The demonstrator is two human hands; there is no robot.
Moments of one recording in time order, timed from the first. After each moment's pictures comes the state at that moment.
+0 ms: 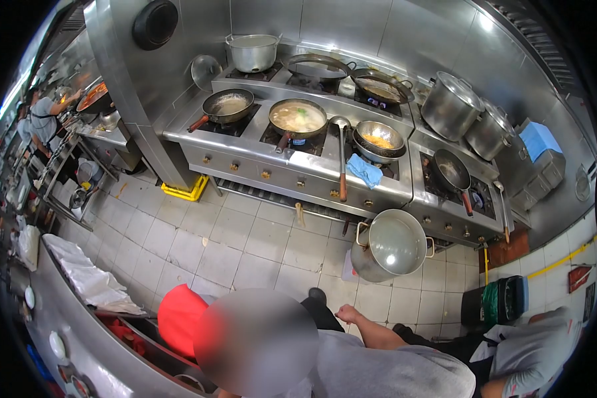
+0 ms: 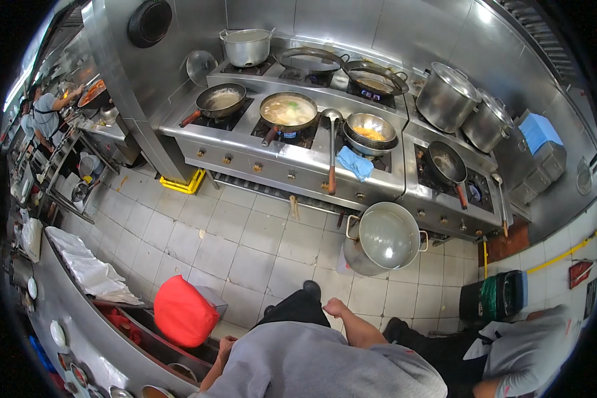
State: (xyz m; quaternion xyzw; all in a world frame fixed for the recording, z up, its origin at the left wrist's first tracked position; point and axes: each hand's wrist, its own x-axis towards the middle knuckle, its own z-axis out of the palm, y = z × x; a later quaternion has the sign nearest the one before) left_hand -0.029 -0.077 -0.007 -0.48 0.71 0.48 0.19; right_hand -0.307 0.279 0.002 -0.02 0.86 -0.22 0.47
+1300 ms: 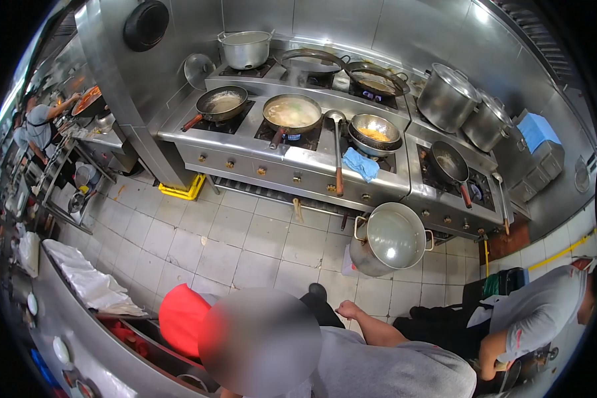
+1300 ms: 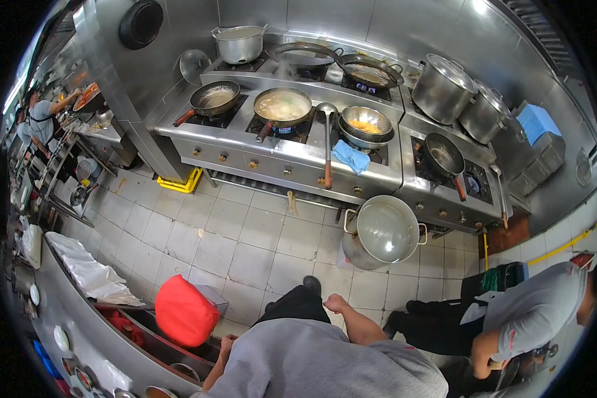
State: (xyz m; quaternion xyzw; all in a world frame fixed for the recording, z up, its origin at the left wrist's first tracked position) left_hand -0.022 -0.076 -0.026 -0.48 0.71 0.49 0.17; right_hand -0.308 0.278 0.013 0.01 0.85 -0.20 0.49
